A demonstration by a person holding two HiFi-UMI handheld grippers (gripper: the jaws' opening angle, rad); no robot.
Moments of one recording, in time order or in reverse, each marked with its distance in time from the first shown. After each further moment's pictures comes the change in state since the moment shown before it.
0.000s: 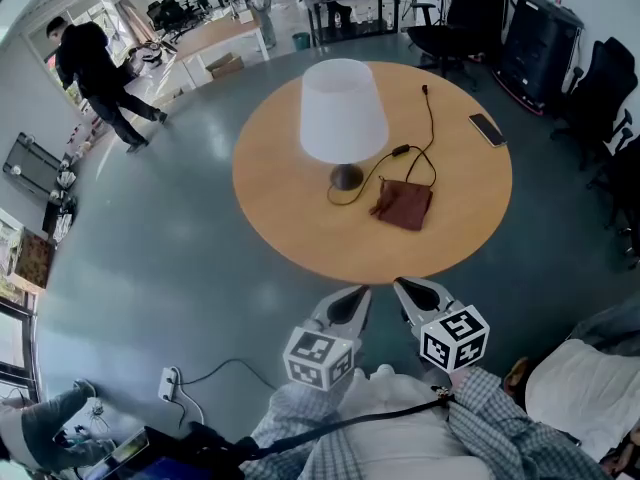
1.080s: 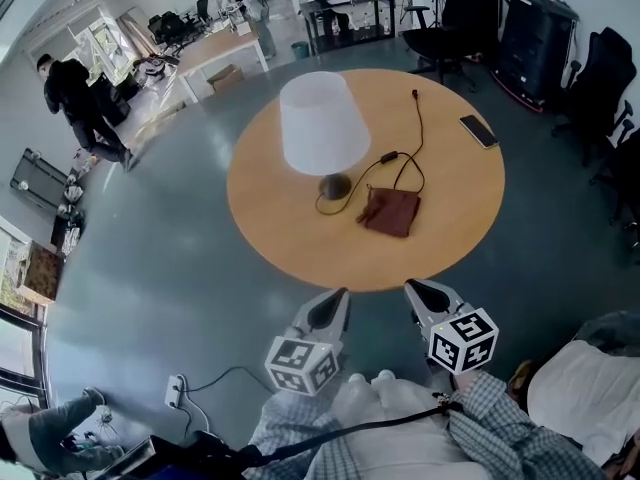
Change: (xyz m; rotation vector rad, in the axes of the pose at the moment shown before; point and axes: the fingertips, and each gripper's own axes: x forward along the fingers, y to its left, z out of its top) left arm -0.001 0.004 0.014 -0.010 -0.051 0.112; right arm -0.036 -0.045 0.005 0.053 -0.035 -0.043
